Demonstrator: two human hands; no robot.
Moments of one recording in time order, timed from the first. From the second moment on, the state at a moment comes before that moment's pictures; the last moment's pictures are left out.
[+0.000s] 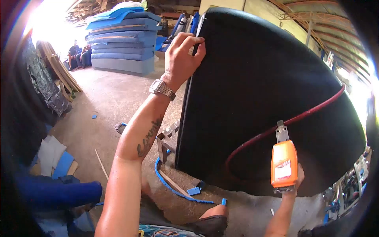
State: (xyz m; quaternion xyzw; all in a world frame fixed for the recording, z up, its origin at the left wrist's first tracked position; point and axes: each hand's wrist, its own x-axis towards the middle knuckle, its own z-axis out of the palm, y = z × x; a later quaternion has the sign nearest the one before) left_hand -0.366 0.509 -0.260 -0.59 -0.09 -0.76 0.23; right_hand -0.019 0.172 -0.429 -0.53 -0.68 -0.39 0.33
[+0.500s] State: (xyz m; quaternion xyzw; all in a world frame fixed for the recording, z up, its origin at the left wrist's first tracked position) left_hand -0.364 0.518 -0.265 -0.59 -0.01 -0.80 0.09; right_hand -0.068 0.200 -0.447 -0.67 -0.63 -0.29 0.27
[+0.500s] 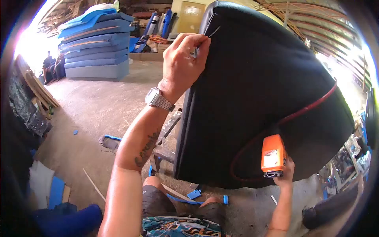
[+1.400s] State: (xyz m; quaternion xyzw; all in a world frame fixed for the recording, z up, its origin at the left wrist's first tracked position) left_hand -0.367 0.540 -0.267 -0.60 0.06 -0.80 0.07; right_hand -0.191 0.214 -0.232 -0.58 -0.65 -0.49 0.04
